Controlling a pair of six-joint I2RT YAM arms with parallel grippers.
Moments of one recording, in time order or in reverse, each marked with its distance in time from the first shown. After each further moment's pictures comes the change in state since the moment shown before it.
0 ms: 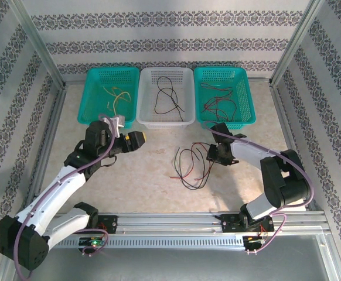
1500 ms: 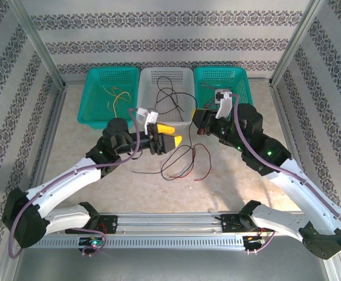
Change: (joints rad) left arm -0.317 0.202 0.116 0.565 0.216 0.022; right arm 0.370 -0.541 0.435 0.107 -0.022 -0.018
